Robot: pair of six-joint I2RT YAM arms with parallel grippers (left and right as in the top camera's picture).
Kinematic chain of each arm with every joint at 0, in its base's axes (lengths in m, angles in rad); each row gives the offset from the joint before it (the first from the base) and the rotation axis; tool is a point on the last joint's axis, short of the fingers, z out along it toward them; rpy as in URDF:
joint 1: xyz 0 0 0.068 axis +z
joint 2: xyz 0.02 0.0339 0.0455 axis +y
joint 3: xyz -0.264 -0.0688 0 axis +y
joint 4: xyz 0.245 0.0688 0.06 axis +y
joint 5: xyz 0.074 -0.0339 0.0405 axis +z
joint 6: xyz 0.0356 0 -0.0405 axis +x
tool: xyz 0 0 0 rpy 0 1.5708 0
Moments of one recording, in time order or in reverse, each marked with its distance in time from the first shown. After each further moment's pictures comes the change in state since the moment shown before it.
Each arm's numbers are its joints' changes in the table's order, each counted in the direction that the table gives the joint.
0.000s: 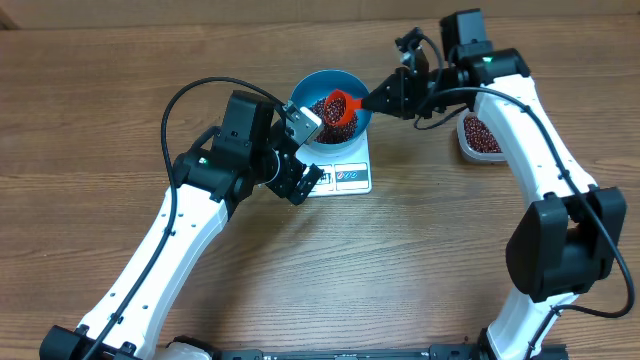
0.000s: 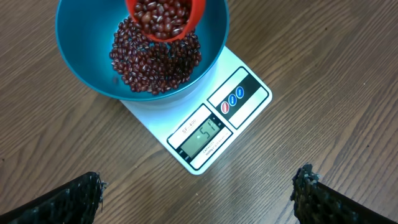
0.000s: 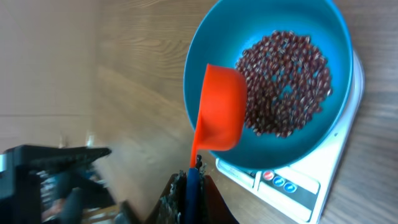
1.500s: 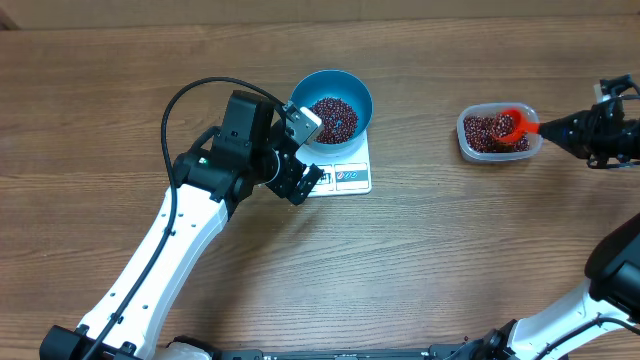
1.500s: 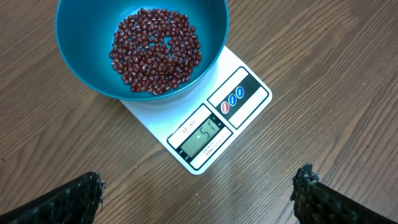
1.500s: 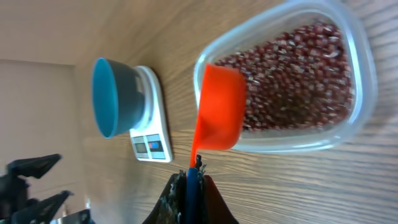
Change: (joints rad) left arm 0.000 0.000 0.000 0.000 0.000 0.000; right arm -0.796 0.000 0.049 0.435 0.114 -0.549
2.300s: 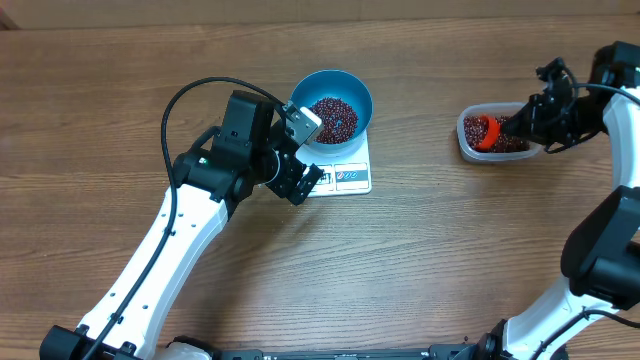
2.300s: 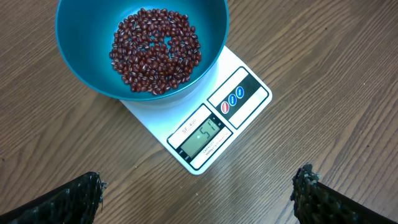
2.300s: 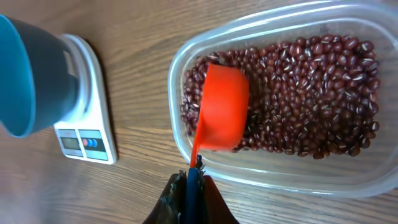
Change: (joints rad) left arm 0.000 0.000 0.000 0.000 0.000 0.000; right arm 0.238 0.000 -0.001 -0.140 -0.328 0.112
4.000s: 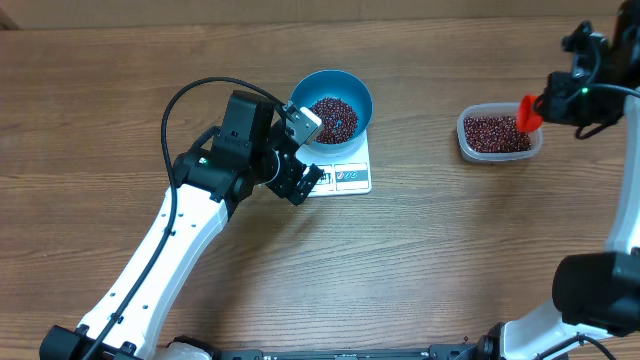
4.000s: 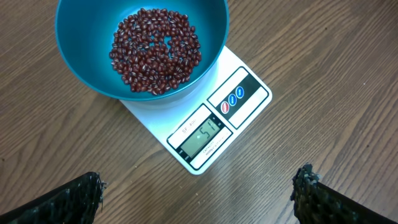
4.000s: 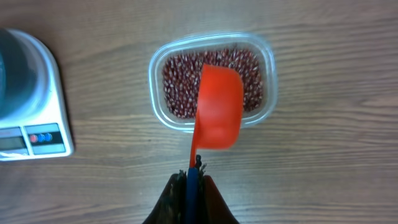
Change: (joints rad) left arm 0.000 0.000 0.000 0.000 0.000 0.000; right arm 0.114 -0.149 -0.264 0.245 -0.406 0.057
